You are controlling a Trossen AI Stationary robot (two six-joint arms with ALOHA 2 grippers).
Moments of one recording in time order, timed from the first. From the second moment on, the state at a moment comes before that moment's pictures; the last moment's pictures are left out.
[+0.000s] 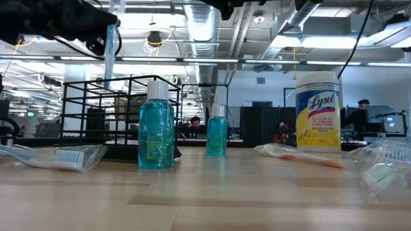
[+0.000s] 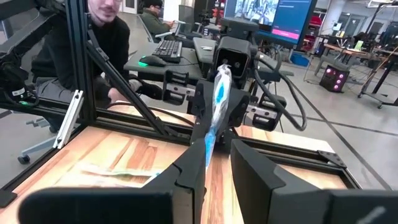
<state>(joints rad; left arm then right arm) -0.11 0.50 0.21 0.27 -0.04 -0.04 0.07 1.56 1.06 0.40 -0.03 -0.16</state>
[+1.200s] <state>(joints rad) -0.11 0.65 0.01 0.55 -0.06 -0.11 0.07 1.56 1.06 0.40 -0.03 -0.16</state>
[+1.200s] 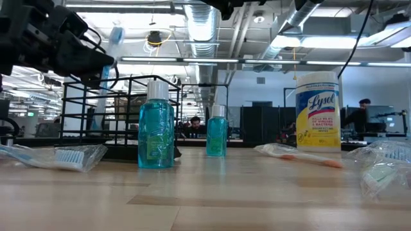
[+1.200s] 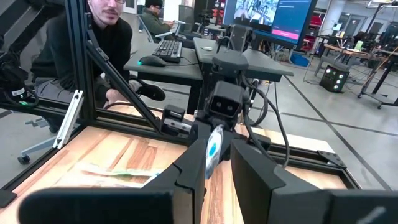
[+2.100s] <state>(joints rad) -0.11 0.76 0.01 0.62 -0.08 -0.11 0.07 1.56 1.06 0.40 -0.03 -0.16</state>
